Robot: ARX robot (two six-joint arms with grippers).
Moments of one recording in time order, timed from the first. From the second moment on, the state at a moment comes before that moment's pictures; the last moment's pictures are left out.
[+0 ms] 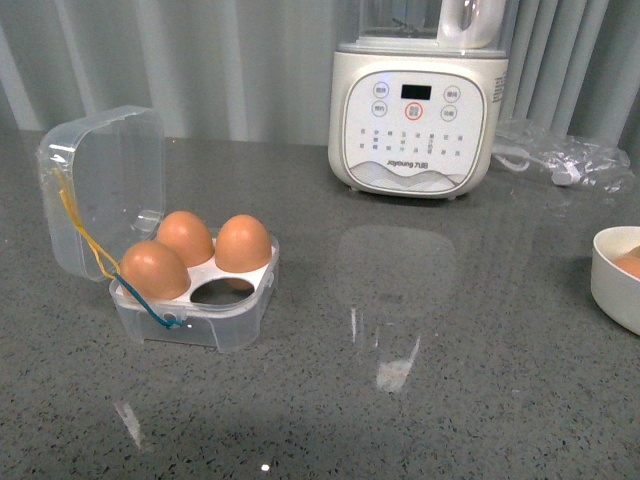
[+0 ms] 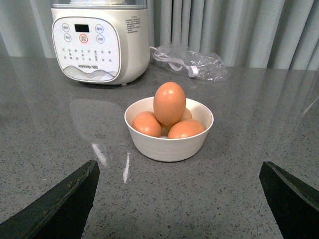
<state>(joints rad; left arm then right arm) 0.00 0.00 0.03 0.00 0.00 0.00 0.00 0.00 0.00 0.00 0.00 -0.01</state>
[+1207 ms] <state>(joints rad) 0.00 0.00 0.03 0.00 0.00 0.00 0.00 0.00 0.00 0.00 0.00 -0.01</state>
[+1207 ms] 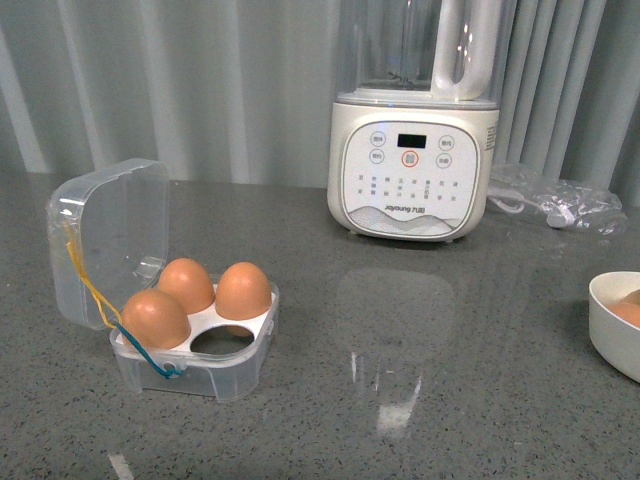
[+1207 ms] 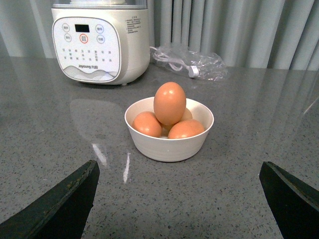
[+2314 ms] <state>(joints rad) 0.00 0.00 0.03 0.00 0.00 0.00 -0.07 1.28 0.61 0.42 -0.03 0.08</state>
